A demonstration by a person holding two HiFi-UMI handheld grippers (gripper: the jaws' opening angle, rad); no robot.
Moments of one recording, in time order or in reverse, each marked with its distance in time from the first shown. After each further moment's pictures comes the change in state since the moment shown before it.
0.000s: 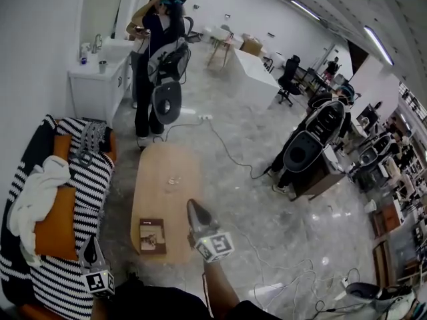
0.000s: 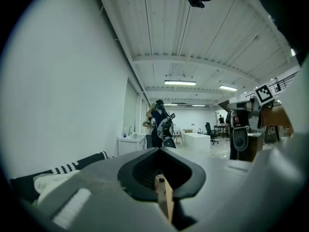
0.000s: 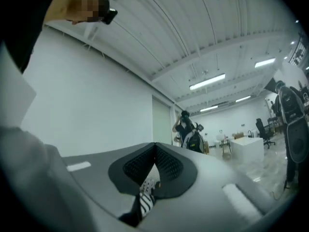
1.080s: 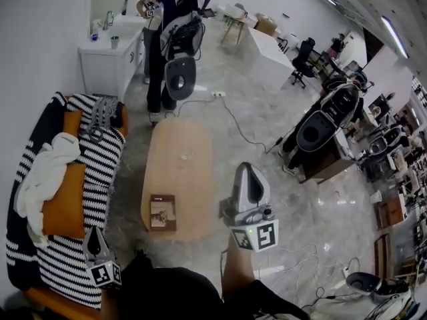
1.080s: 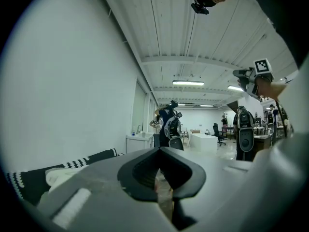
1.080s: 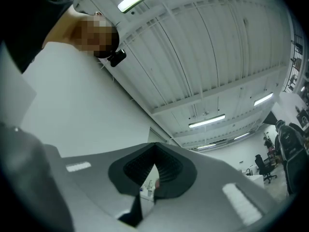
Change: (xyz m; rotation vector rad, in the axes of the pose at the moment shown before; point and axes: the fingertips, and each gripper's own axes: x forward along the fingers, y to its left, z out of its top) left arm -0.041 0.030 -0.004 -0.046 0.001 0.087; right arm -0.020 0.025 0.197 -0.203 -0.386 -0.057
